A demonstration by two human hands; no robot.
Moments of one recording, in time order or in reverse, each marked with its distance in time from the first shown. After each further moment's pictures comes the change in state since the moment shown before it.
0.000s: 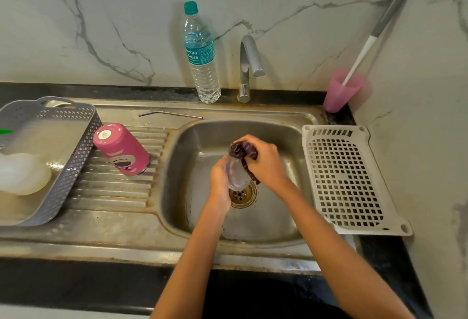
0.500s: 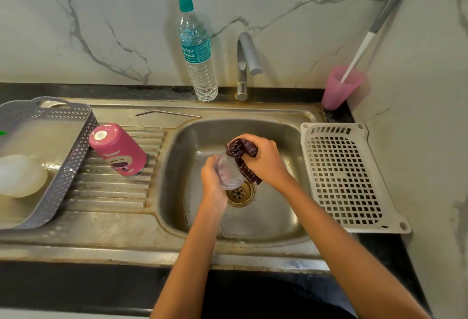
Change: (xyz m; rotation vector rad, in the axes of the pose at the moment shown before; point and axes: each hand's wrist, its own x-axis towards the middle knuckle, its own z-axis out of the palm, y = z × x) left_hand -0.004 0.002 -0.007 -0.135 0.024 0.111; right_hand 0.003 -0.005 -0.006 0.033 -0.024 0.022
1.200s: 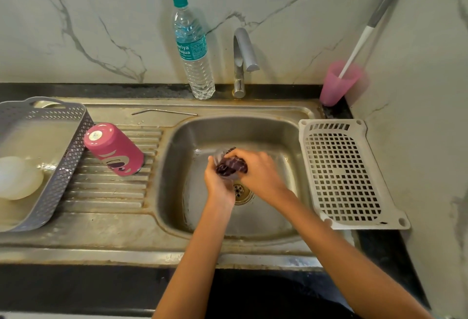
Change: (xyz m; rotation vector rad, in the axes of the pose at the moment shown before) left_hand 0.000 -0.010 0.009 -0.272 0.028 -0.129; right_hand -0.023 0.004 0.017 -0.229 -0.101 -0.001
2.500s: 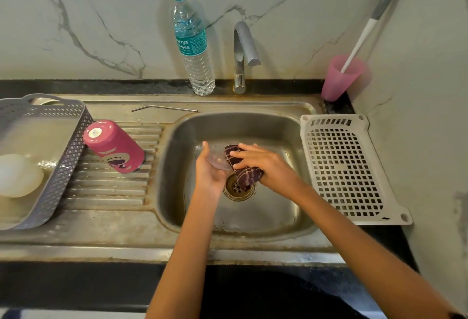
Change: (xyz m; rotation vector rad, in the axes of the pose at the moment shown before) left_hand 0.006 0.027 -0.007 0.086 -0.206 -0.123; right_hand 0.000 0.050 -0.008 -0.031 -0.086 -0.374
